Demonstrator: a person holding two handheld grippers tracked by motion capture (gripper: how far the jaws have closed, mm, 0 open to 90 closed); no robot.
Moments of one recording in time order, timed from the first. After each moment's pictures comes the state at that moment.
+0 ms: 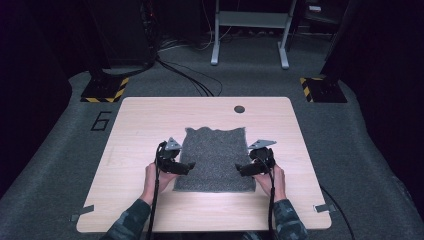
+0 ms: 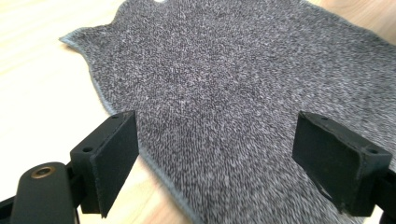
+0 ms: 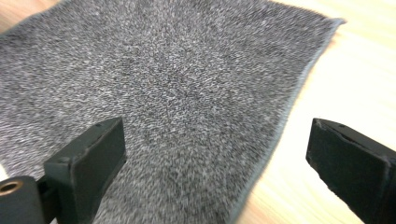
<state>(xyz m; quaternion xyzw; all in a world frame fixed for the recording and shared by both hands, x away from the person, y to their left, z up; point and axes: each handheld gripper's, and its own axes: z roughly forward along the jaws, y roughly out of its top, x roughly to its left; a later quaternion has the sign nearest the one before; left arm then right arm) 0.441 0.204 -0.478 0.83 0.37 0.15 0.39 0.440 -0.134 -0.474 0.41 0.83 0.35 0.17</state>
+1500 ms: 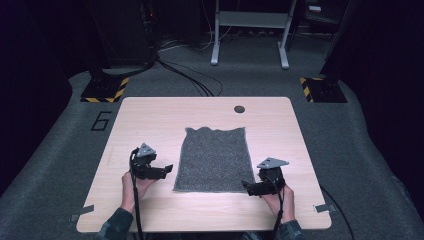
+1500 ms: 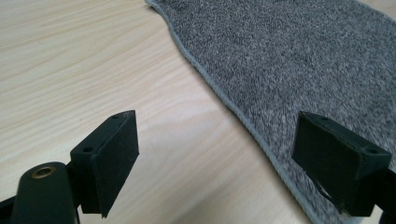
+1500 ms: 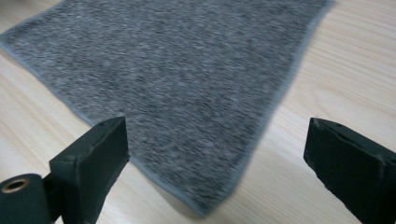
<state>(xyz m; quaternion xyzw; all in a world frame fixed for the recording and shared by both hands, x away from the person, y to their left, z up) 0.425 0.268 -0.484 0.80 0.43 0.16 0.39 0.378 -0.148 -0.480 0.41 0.82 0.36 0.16</state>
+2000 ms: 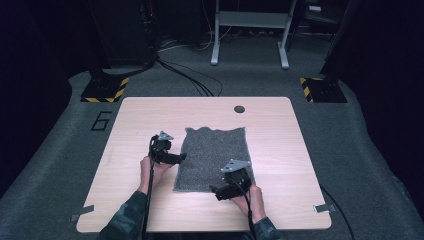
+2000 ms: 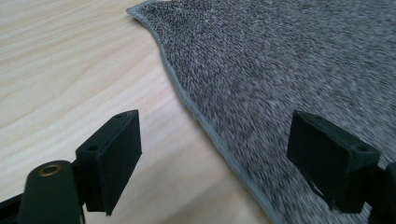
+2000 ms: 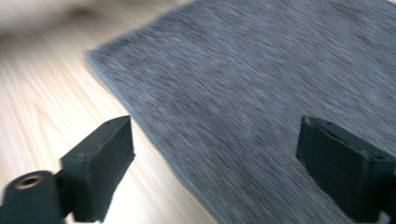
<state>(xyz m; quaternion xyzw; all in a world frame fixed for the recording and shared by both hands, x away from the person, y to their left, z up) 0.495 0.225 -0.502 0.81 0.43 0.15 0.36 0.379 -0.052 -0.486 0.33 0.86 0.38 0.12</state>
